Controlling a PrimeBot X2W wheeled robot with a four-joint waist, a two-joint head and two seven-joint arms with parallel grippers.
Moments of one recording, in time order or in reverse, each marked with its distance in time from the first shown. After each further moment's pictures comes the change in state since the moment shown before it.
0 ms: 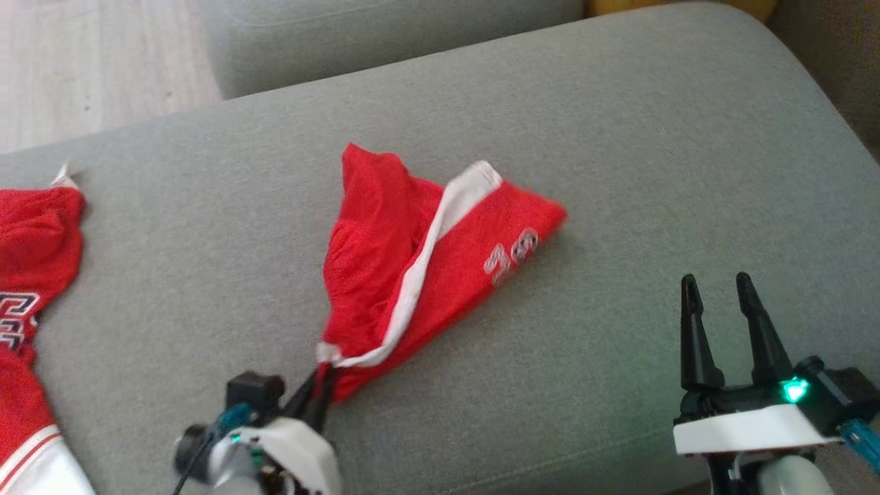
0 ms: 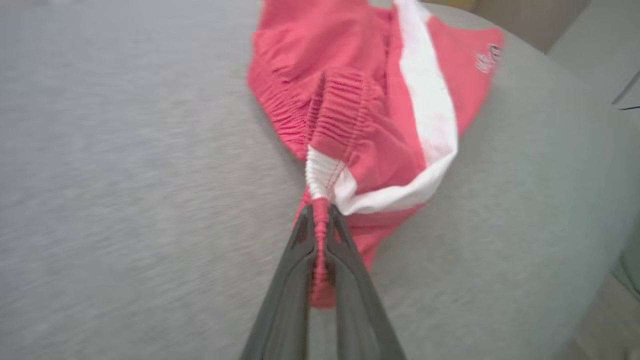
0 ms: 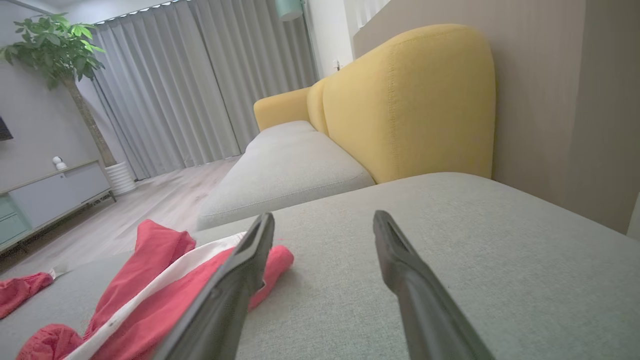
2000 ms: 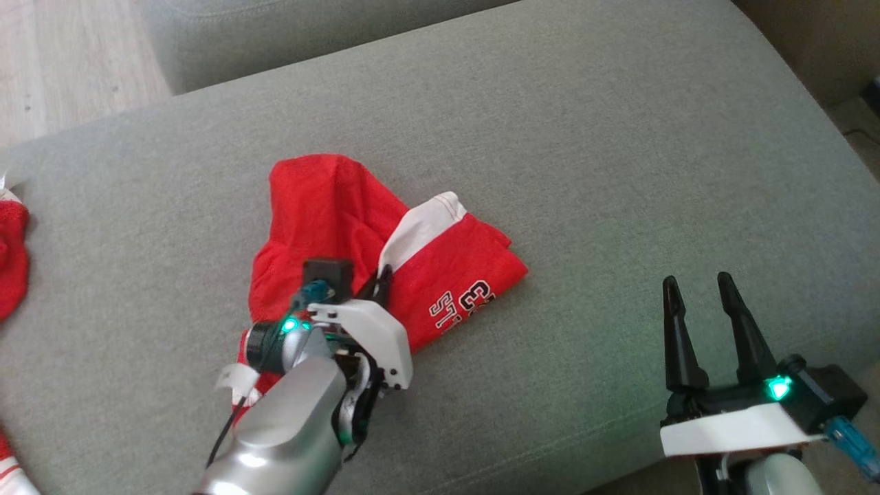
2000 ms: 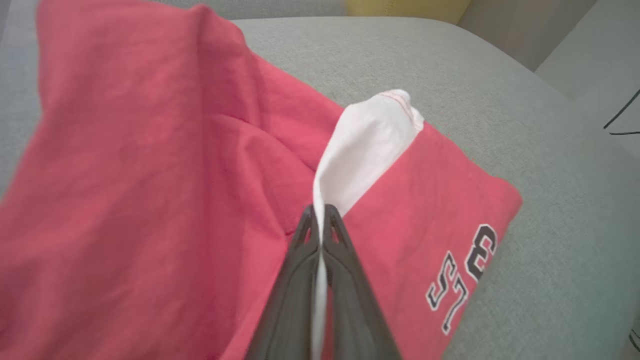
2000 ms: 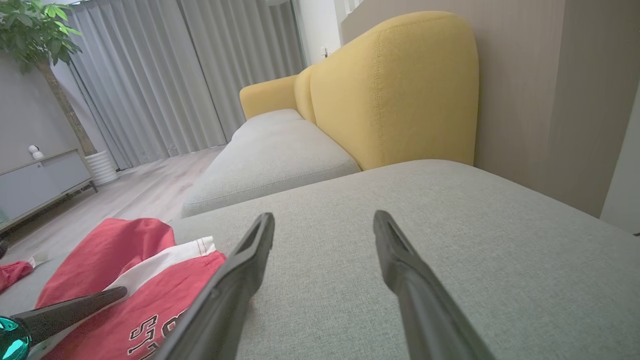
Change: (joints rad) left arm -0.344 -0.243 -0.031 0.324 -0.032 0.055 0.067; right arm -0.003 0.000 0.034 0.002 -0.017 0.000 0.000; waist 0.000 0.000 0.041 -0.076
